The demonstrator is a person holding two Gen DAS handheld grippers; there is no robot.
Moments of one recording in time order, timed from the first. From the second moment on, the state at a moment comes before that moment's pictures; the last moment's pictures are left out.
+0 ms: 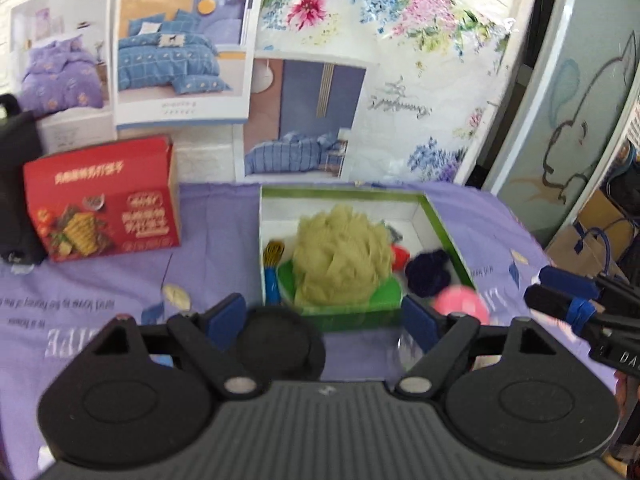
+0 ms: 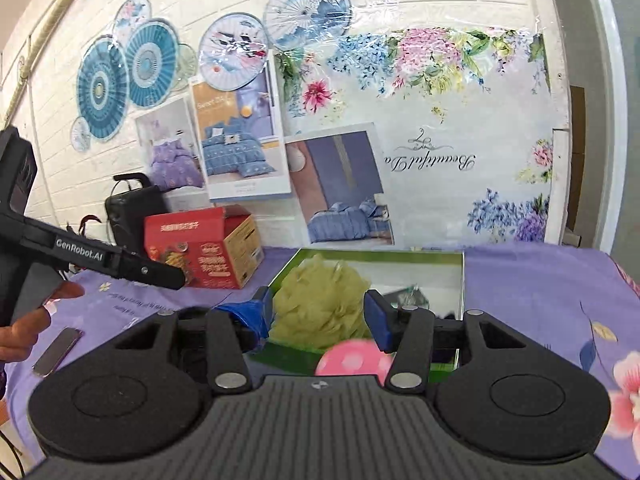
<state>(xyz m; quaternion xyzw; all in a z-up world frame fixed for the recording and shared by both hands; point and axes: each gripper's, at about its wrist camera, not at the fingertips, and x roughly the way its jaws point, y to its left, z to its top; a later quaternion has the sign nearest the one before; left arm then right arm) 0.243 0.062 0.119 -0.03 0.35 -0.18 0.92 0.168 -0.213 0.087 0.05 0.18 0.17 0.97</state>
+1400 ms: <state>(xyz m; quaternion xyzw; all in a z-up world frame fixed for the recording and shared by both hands) 0.242 0.114 -0.041 -0.07 0.59 -0.17 0.78 0.148 -0.006 -0.071 0.01 0.34 0.19 0.92</state>
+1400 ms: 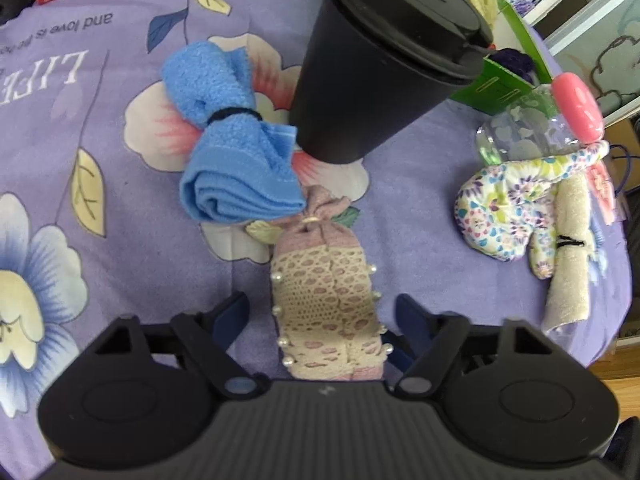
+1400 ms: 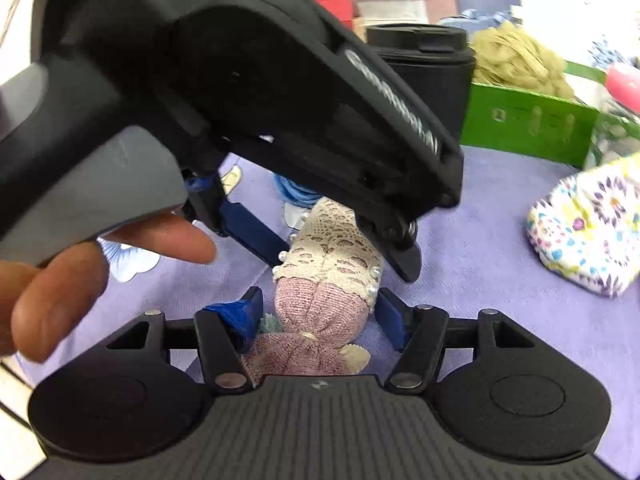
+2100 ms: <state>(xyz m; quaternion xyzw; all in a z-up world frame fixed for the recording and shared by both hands) 0.282 -0.054 0.148 -0.03 0.42 -0.32 0.85 0.173 -0.180 0.089 -0.08 0.19 0.17 0.96</state>
